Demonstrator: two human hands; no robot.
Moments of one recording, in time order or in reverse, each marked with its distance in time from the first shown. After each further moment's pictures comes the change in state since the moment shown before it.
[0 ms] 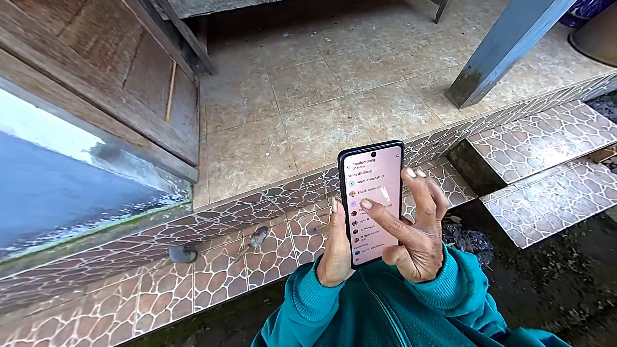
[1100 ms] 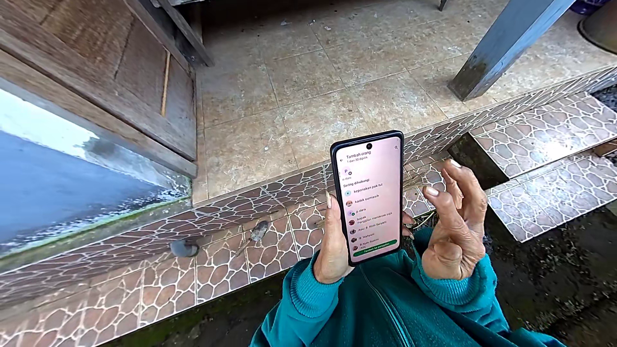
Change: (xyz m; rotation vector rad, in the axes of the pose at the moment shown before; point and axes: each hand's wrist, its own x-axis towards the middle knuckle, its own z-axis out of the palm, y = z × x) left_hand 0.003 0.004 -0.004 -0.119 -0.096 -0.121; right_hand -0.006 0.011 -0.014 0.167 0.180 0.121
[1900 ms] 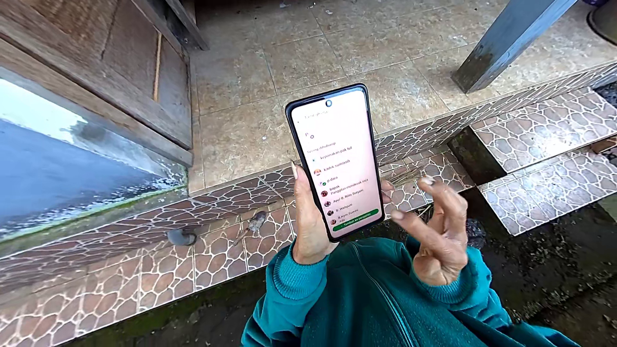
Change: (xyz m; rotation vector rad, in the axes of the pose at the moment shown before) left_hand 0.011 0.029 -0.005 0.089 0.070 0.106; right_hand -0.017 -0.007 -0.001 -0.004 -0.166 -0.081
